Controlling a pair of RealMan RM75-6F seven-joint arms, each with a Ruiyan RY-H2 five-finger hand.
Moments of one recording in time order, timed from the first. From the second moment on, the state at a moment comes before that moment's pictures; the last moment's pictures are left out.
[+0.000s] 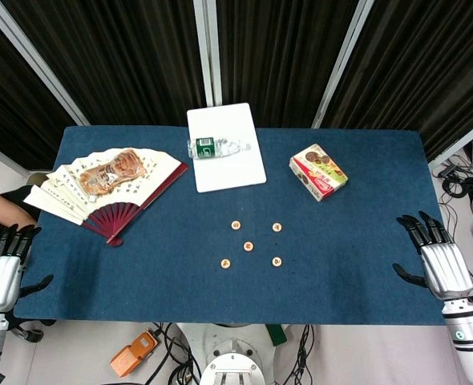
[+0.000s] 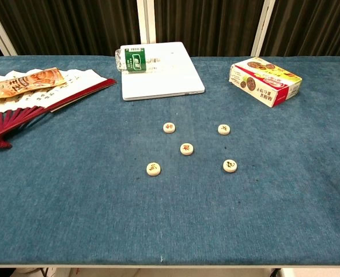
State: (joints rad) left arm -0.04 -1.22 -0.04 -1.49 1.50 1.54 0.01; right arm 0.19 -1.13 0.00 -1.58 -1.56 1.47 0.03
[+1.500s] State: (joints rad) left arm -0.03 -1.24 -0.05 -1.41 1.46 1.53 -0.05; right arm 0.82 -1.85 0.18 -1.36 -1.33 0.74 -0.55
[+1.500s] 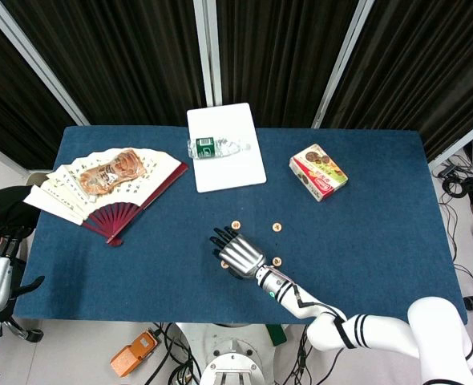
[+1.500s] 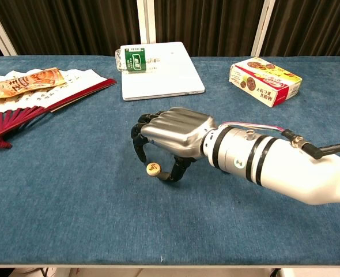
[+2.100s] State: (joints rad) left arm -0.02 -1.25 -0.05 -1.39 1.46 1.52 -0.07; right arm 0.85 -1.85 0.17 -1.36 -1.29 0.81 -0.55
